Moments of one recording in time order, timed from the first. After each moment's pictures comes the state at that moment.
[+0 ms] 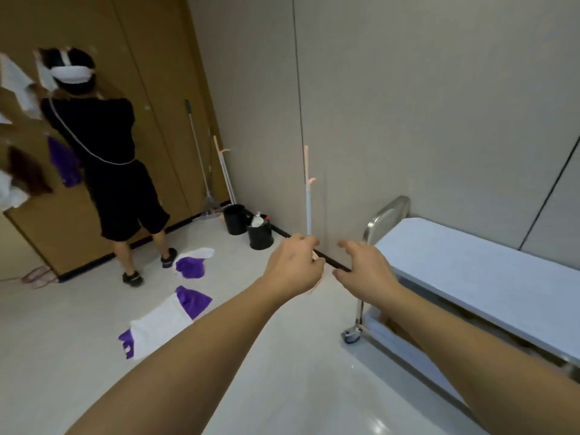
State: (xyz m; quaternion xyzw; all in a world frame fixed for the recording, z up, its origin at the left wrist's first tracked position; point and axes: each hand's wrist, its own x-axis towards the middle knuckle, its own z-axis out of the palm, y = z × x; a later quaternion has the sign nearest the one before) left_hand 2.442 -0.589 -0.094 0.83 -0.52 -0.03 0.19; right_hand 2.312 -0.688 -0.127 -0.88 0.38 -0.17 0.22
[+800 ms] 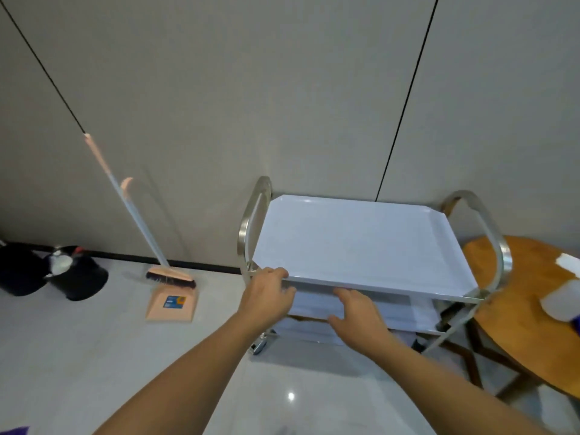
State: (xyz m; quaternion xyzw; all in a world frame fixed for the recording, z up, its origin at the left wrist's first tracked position) left_hand 2.473 -0.929 -0.255 0.67 -0.68 -0.25 0.12; right_hand 2.271 -0.902 -0.294 -0.69 0.67 -0.08 0.26
